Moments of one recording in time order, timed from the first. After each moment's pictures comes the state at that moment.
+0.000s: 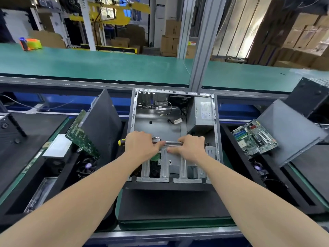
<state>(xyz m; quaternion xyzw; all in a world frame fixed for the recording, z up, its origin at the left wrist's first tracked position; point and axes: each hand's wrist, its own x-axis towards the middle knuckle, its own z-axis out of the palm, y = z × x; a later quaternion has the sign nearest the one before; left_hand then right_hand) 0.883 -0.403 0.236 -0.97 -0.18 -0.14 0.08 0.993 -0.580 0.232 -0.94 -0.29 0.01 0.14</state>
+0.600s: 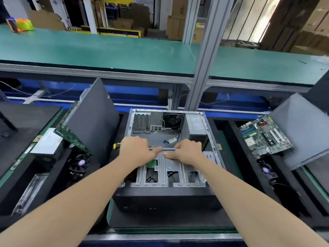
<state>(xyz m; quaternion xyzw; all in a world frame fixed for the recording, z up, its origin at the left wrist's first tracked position) 0.914 -0.389 0.193 -0.98 -0.17 -0.05 0.07 1.036 -0.562 0.185 -0.93 -0.30 0.15 0.13</state>
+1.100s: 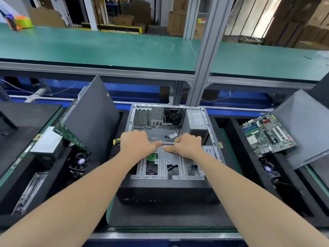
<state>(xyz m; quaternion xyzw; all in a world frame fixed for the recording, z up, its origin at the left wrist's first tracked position) 0.931 -0.389 0.198 -0.96 -0.26 -0.05 0.04 1.050 -0.552 0.188 -0.94 -0.29 0.15 0.14</state>
